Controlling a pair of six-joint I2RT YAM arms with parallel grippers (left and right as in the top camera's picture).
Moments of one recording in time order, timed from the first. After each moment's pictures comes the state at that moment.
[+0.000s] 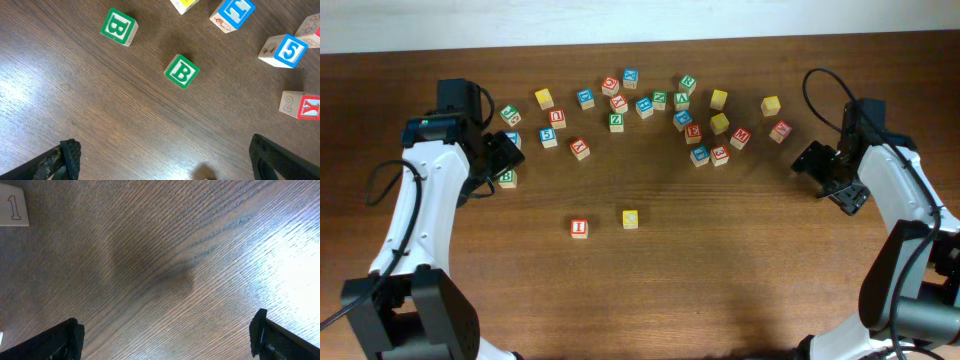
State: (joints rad) left arm 0.07 1.73 1.46 -1.06 -0.14 -0.58; right arm -0.25 1.78 1.22 -0.80 0.01 0.55
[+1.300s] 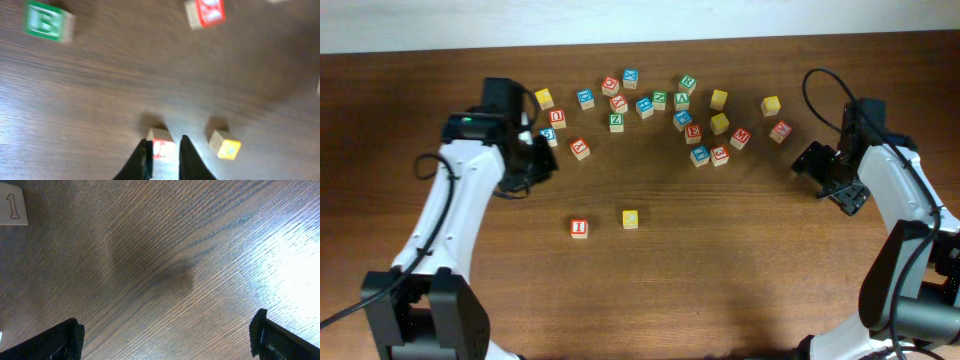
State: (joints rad) left arm -0.11 1.73 1.46 -1.07 0.11 -0.43; right arm -0.25 1.78 1.22 -0.80 0.01 0.55
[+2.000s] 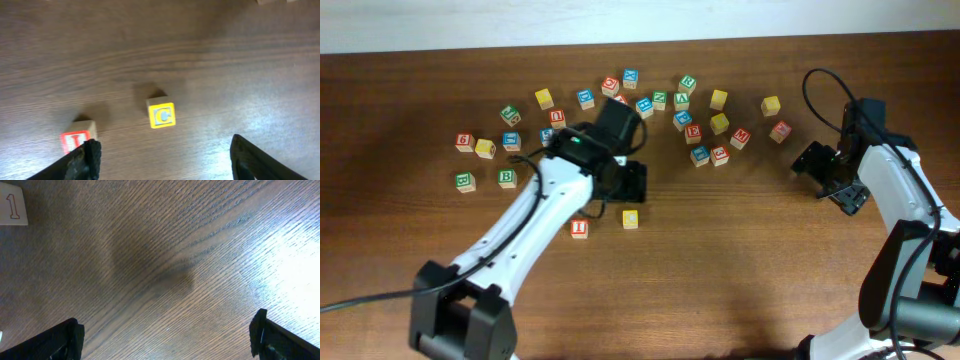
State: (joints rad) left arm -0.52 1.75 1.46 -1.01 0.03 -0.41; right arm -0.25 1.78 1.22 -0.80 0.01 0.55
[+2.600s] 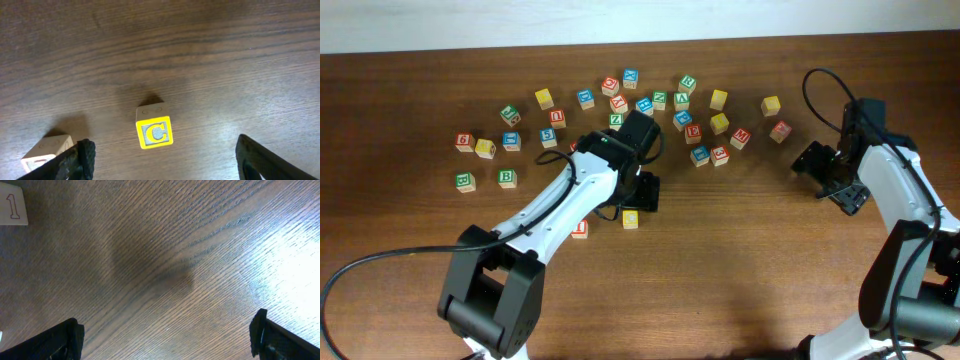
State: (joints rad) left arm -0.56 1.89 1.46 -0.96 0.03 -0.41; right arm -0.25 1.78 1.22 -0.80 0.01 0.55
